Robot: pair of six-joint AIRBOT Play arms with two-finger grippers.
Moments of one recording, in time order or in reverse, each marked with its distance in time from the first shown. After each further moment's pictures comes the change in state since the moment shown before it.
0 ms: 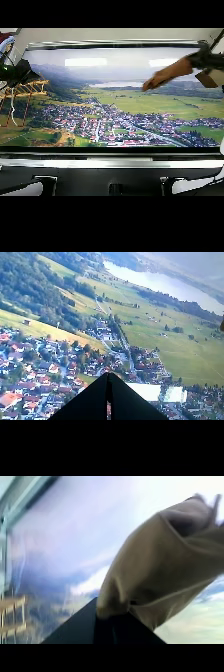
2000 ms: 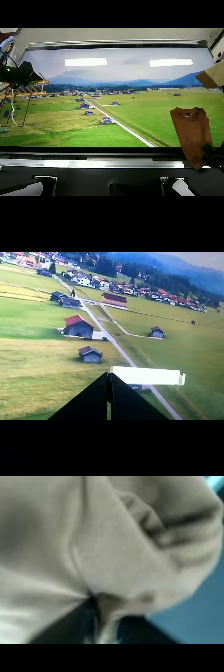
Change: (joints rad) left arm -0.019 0.000 0.000 -0.011 -0.055 -0.001; right arm -0.390 0.560 -1.221 -1.062 -0.059 0.299
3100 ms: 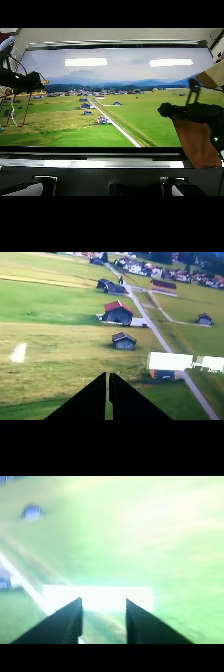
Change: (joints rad) left arm -0.066 0.000 -0.072 0.177 -0.025 0.031; right arm 0.782 0.154 0.168 0.588 0.320 -0.333
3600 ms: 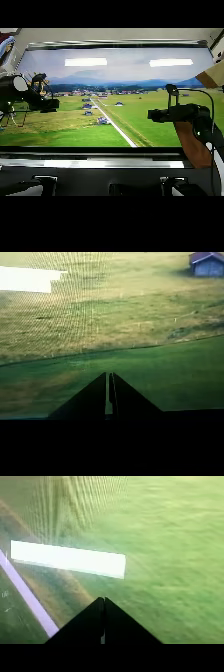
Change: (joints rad) left arm -0.158 -0.012 -0.268 0.250 0.014 0.026; right arm 0.148 -0.111 0.001 -0.119 0.019 0.034
